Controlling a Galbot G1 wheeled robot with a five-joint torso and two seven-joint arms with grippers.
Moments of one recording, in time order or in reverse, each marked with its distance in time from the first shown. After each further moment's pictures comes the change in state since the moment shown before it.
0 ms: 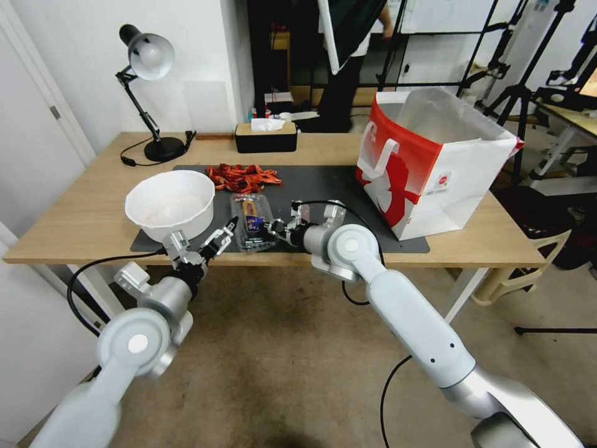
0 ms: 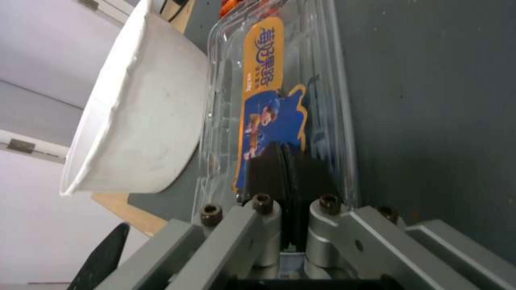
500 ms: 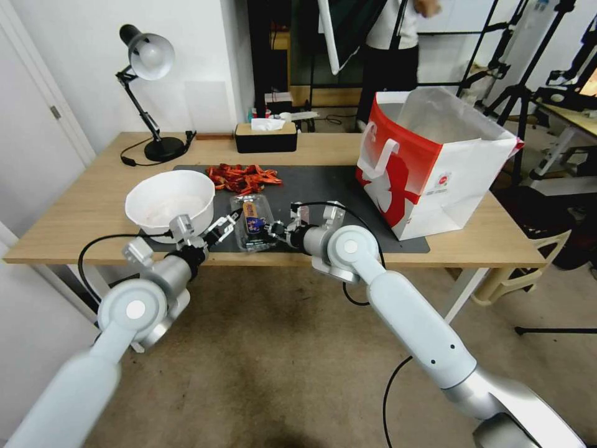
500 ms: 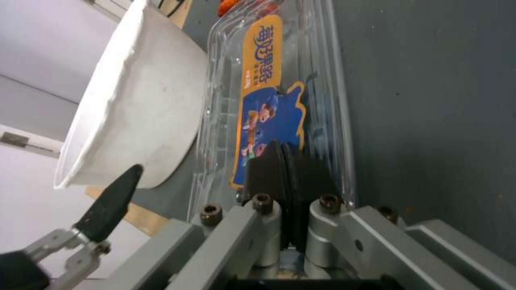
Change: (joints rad) left arm -0.198 0.062 0.048 0.132 -0.107 0.135 -0.020; right arm 0.000 -0.009 -0.009 0.007 -0.019 -0.013 -0.004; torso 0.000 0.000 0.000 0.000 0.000
